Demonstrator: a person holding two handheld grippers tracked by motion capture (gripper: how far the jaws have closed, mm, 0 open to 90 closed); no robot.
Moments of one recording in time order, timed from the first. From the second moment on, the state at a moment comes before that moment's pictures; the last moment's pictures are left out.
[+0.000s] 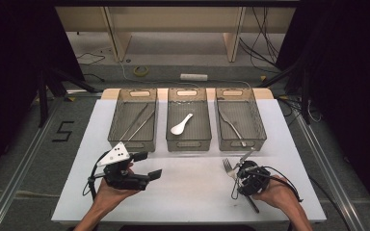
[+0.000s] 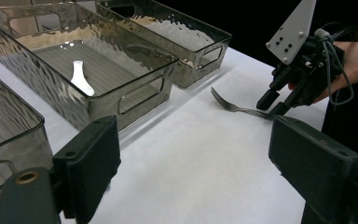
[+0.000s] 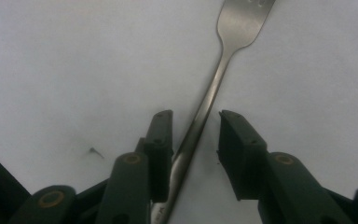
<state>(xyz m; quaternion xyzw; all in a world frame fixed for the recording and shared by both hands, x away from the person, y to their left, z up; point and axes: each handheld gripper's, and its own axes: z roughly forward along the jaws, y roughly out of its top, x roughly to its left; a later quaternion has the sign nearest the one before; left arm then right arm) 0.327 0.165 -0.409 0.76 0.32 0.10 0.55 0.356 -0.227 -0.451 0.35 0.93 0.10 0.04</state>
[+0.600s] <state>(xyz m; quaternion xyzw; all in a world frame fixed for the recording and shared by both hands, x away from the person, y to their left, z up) 0.326 0.164 -0.409 0.76 0.32 0.10 0.55 0.360 -0.224 -0.454 0.36 0.93 0.08 0.04</state>
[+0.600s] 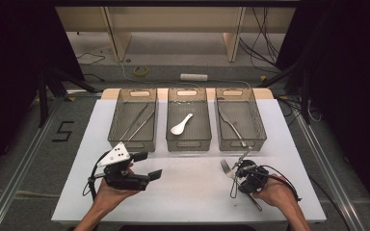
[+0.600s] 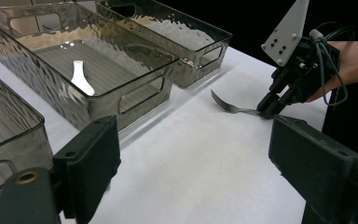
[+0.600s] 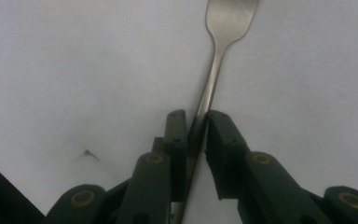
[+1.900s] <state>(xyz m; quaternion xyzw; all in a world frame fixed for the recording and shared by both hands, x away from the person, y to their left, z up) 0.327 0.165 -0.409 0.76 0.32 0.10 0.55 0.364 -0.255 -0.418 0.35 0.91 0.22 0.03</state>
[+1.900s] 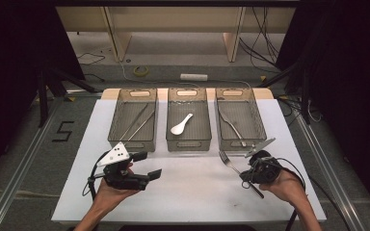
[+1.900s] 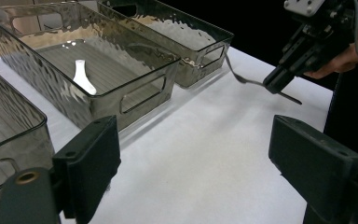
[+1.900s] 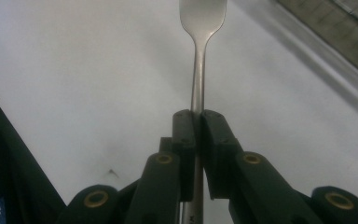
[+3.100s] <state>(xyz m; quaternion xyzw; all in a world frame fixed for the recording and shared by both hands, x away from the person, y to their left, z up) 0.327 0.167 -0.409 0.76 0.32 0.10 0.55 0.474 -0.267 -0.335 0.43 0.84 0.32 0.11</state>
